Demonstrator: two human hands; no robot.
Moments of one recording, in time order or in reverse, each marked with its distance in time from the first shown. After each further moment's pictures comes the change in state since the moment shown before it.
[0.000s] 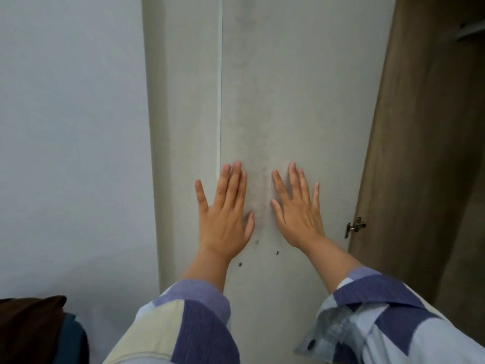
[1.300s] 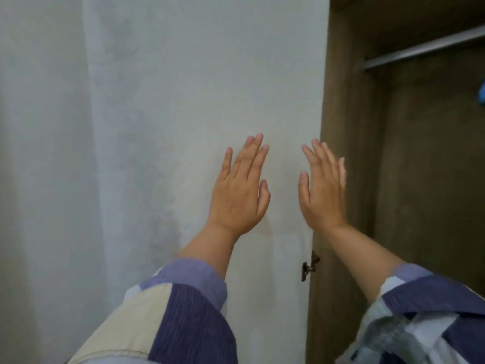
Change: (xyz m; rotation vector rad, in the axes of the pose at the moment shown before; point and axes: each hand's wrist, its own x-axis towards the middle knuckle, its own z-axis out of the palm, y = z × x) left_hand 0.198 0.089 0.083 -0.831 0.322 0.360; right_hand 0.109 0.124 -0.035 -0.114 0.477 0.250
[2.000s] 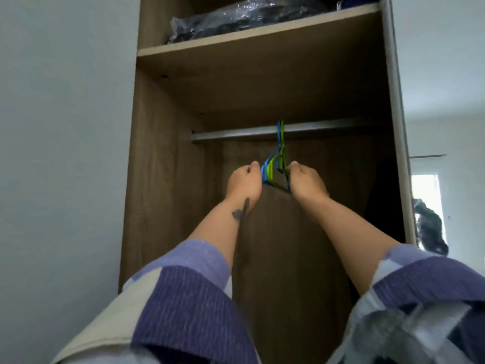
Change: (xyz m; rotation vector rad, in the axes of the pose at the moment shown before) left_hand 0.260 0.256 0.121 -1.383 -0.279 -0.541; right_hand 0.139 0.208 -0.209 -0.251 0.092 0.726
